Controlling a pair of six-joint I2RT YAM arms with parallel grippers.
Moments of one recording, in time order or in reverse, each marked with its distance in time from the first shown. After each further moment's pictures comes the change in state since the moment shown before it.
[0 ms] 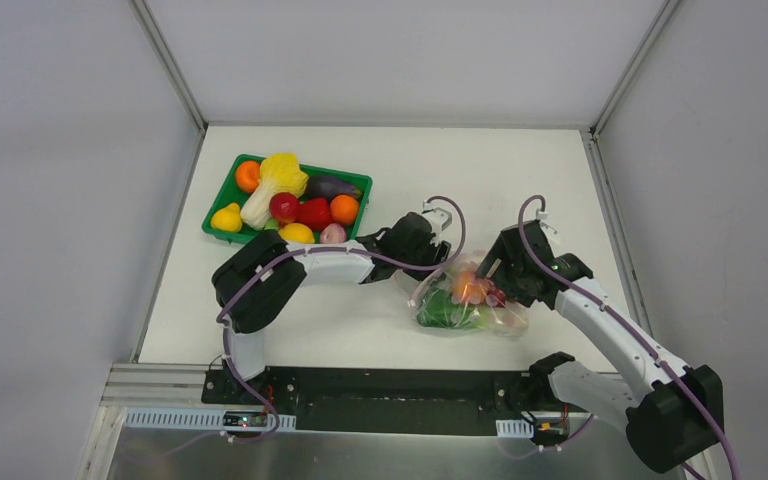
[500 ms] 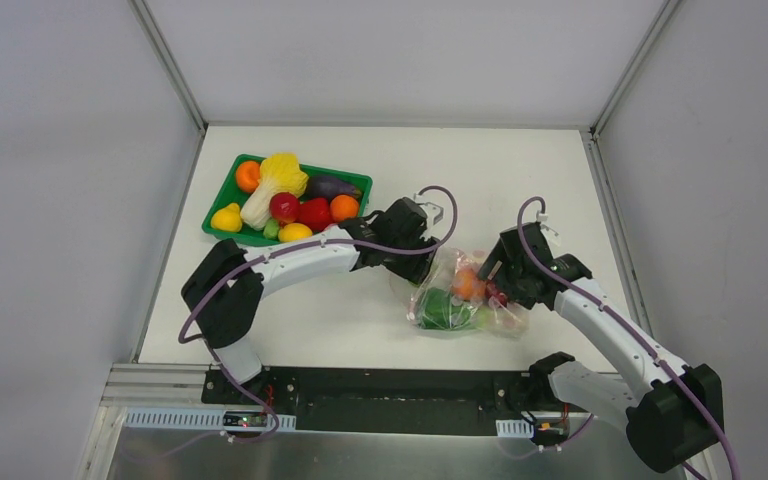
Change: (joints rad) left arm 0.004 -0.172 0.118 -0.483 0.001 0.002; right arm 0.000 0.002 -0.010 -0.010 0.021 0.005
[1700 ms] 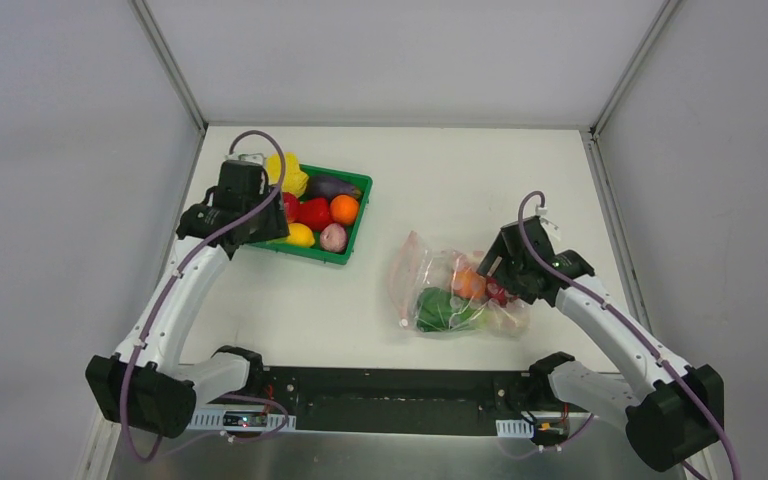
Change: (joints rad) left arm 0.655 -0.603 -0.086 -0.494 -0.181 0.037; right arm 0.000 0.006 0.034 -0.014 0.004 -0.034
